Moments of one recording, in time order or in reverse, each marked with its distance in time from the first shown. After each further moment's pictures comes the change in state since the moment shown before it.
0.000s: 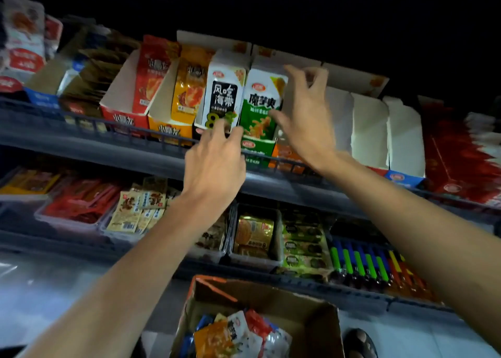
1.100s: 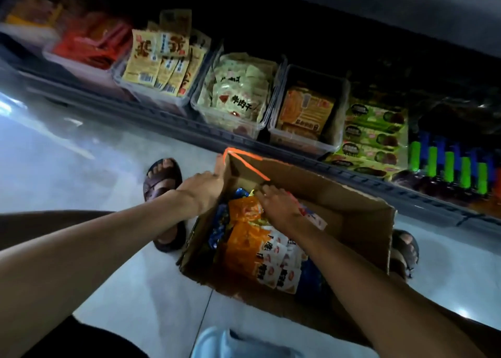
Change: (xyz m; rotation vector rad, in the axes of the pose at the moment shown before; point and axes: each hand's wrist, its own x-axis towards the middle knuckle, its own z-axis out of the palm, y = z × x) left_hand -0.228 -0.105 0.200 0.167 -1.158 -0.120; right_hand -0.419 0.026 0.218 -0.055 -1.276 -0.235
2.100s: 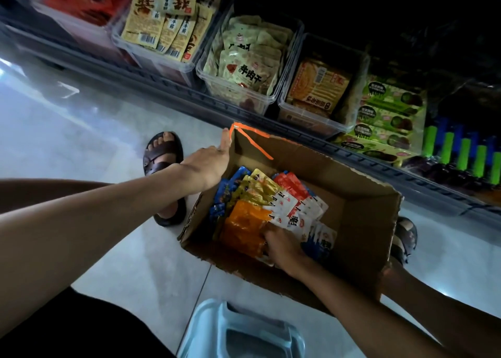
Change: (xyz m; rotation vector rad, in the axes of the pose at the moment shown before) left_hand -0.008 0.005 -0.008 -0.204 -0.012 -0.002; right_hand -0.091 -0.043 0.077 0.362 -0.161 0.071
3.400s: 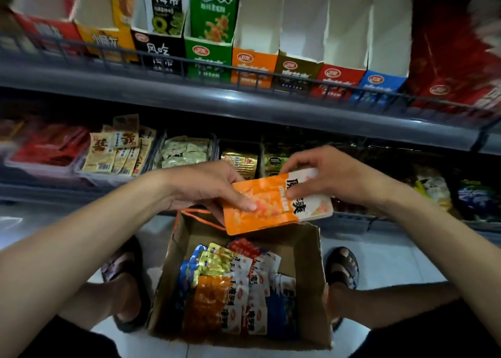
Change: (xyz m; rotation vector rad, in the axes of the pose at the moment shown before) left_hand -0.108 0.130 -0.165 -0.716 -0.433 0.485; right_hand -0.207 -0.037 -0.369 0.565 0.358 -0.028
